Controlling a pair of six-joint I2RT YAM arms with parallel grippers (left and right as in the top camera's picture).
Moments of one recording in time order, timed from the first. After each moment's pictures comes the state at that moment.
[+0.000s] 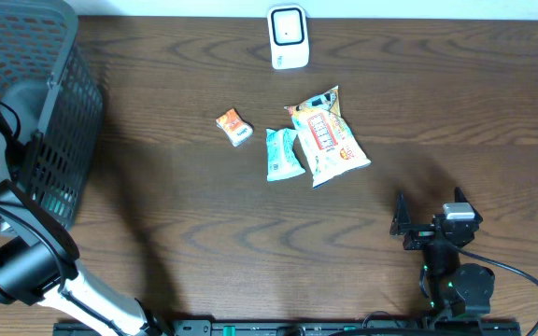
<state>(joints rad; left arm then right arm) 0.63 1.97 1.54 -1.19 -0.03 -0.58 0.02 0.01 0.01 -0.07 -0.02 -0.01</state>
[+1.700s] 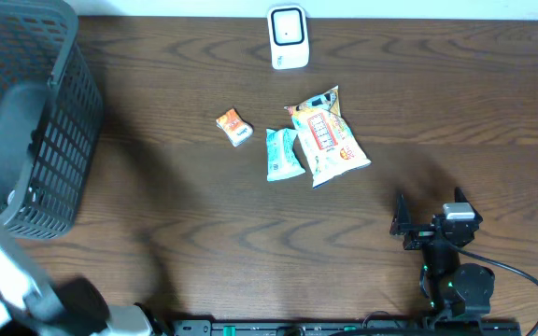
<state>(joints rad) 0.62 1.57 1.89 -1.11 -0.05 -0.60 0.02 0.01 0.01 -0.07 -0.02 -0.01</state>
